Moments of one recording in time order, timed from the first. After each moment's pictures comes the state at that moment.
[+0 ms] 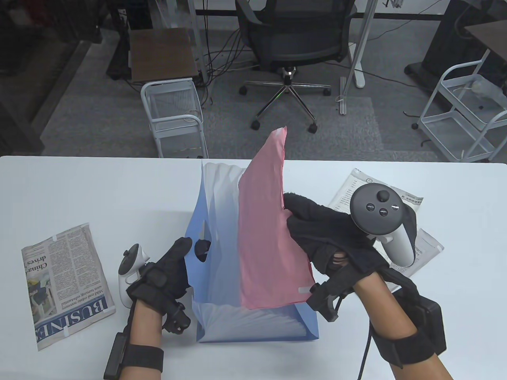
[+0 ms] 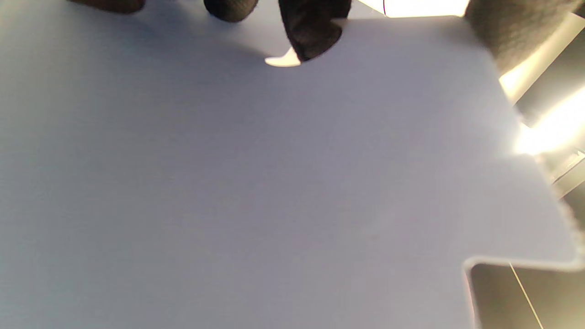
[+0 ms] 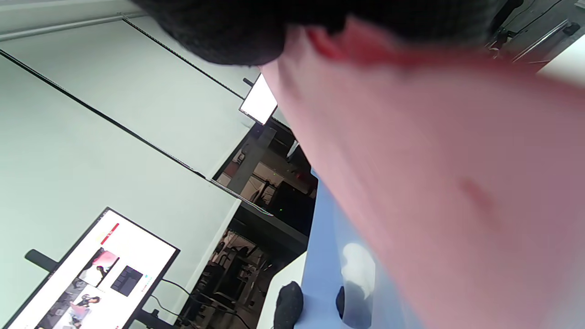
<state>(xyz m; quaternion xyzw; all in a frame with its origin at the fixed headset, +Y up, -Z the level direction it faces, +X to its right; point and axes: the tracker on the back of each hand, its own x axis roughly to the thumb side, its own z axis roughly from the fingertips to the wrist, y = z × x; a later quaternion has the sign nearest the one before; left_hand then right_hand) -0.228 -0.721 -0.315 -0.20 -0.11 0.80 0.56 0.118 -0.476 -0.283 0.17 0.06 0.86 0.48</state>
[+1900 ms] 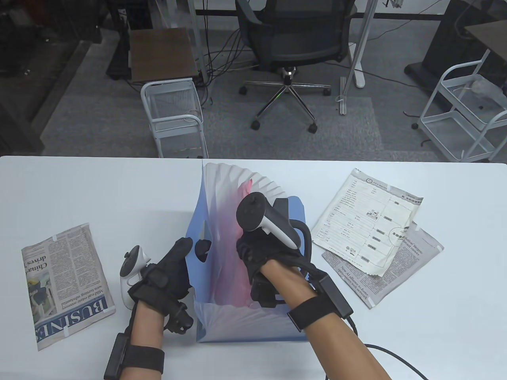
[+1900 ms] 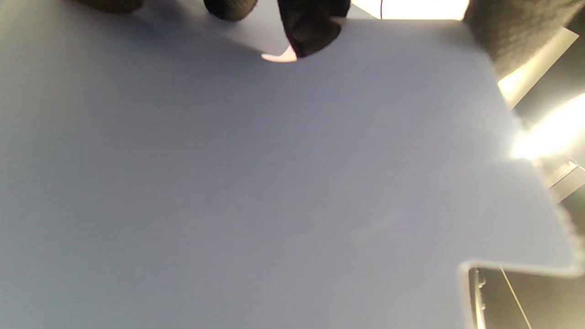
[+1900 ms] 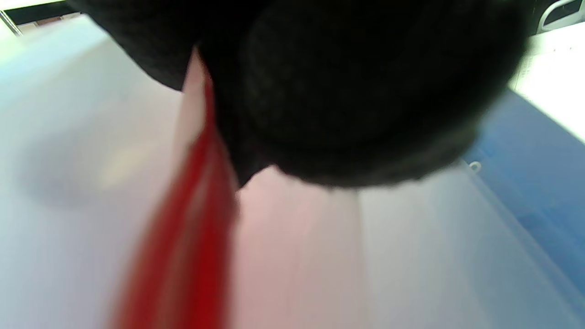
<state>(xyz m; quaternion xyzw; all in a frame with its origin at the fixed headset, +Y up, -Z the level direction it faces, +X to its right) -0.223 -0.720 -0.313 -0.19 -0.10 0.80 0.56 0.005 -0.580 -0.341 0.05 0.16 0.97 0.15</state>
